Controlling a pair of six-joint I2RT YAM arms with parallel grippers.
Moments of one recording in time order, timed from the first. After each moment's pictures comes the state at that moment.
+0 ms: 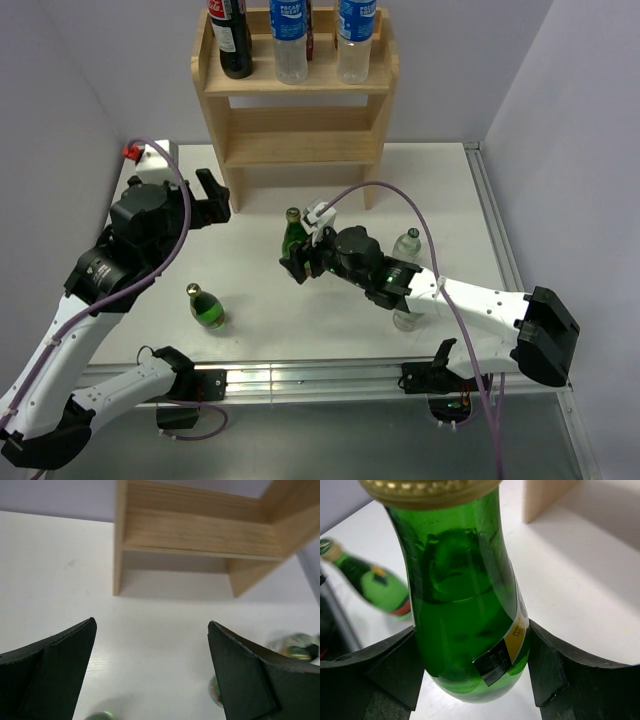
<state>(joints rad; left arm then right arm) -0.59 0.93 1.35 -0.67 -0.40 -0.36 0.99 1.25 0.83 0.17 0.07 0.17</state>
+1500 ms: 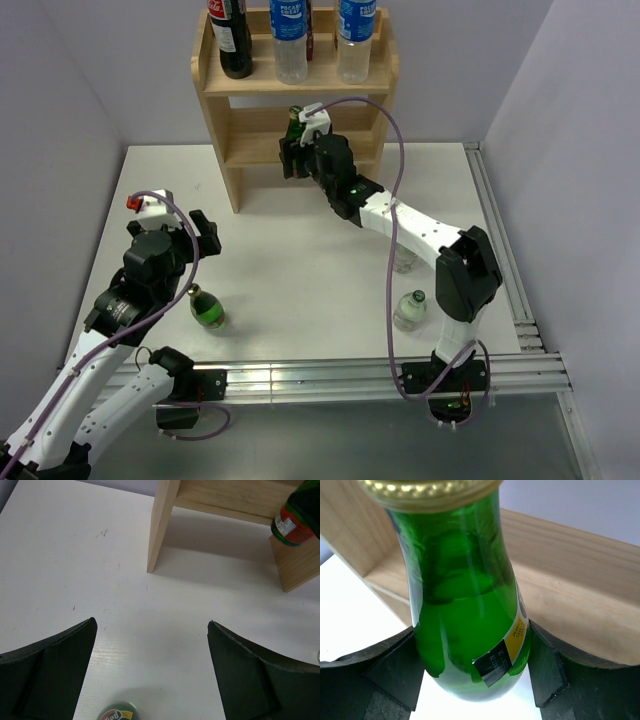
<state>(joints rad) -0.50 0.65 0.85 -0.47 -0.48 -0.36 0.68 1.78 1.49 0.18 0.22 0.06</state>
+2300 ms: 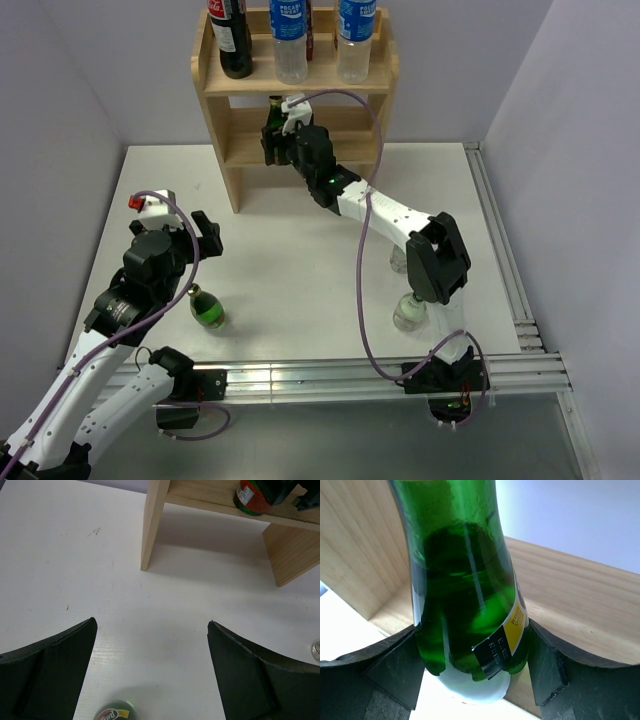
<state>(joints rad) -0.50 0.65 0.85 -0.47 -0.44 -0.36 0.69 2.01 1.73 0.23 0.19 0.07</state>
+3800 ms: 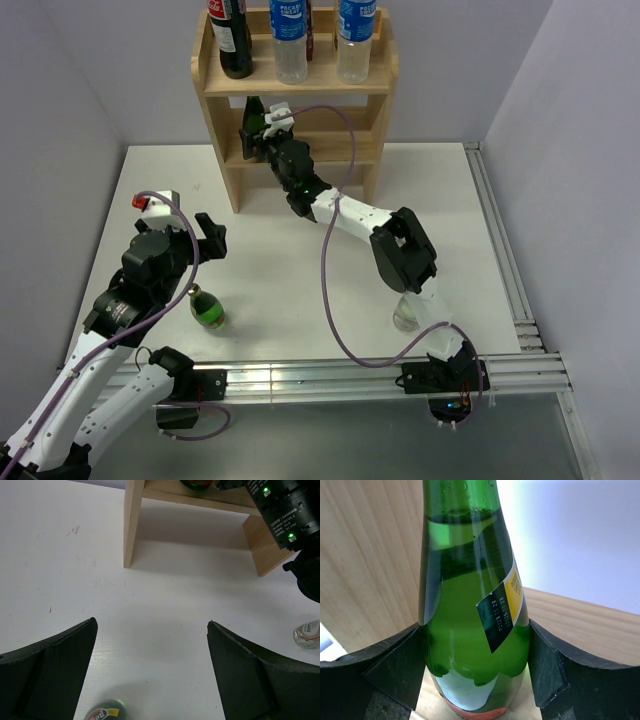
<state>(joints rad) -0.50 0.64 0.85 -0.47 -0.35 -0.35 0.74 2.25 1.86 0.62 0.25 0.02</state>
